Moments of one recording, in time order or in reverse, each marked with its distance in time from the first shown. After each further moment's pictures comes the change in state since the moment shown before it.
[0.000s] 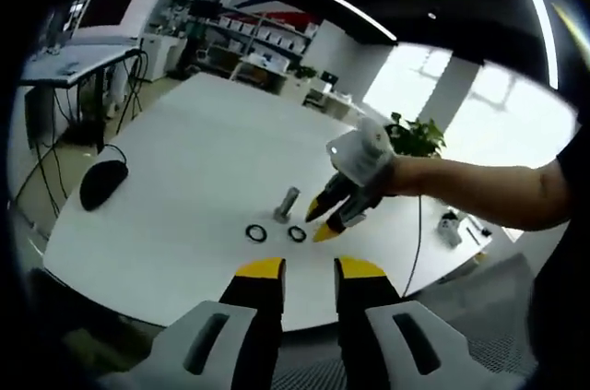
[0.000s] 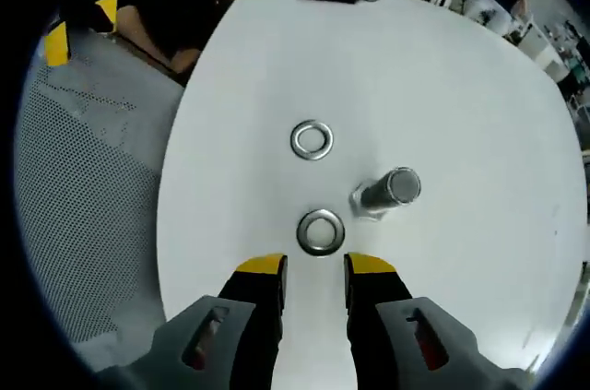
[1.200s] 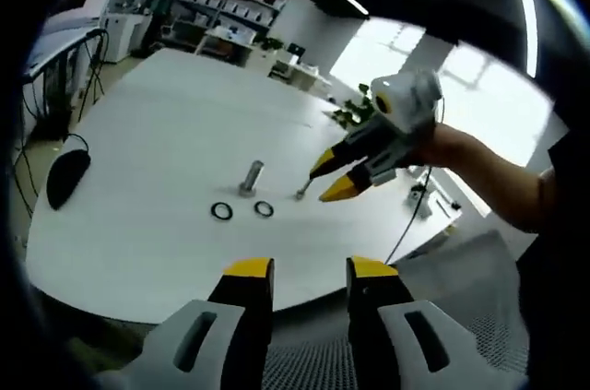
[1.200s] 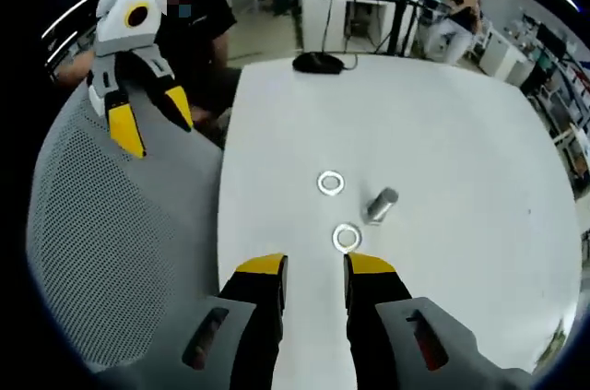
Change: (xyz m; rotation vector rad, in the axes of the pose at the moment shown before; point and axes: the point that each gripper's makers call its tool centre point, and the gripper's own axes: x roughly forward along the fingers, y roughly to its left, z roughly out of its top) left arm 0.003 -0.020 -0.016 0.016 0.119 -0.146; right arm -0.083 0.039 0.013 0.106 -0.229 -0.063
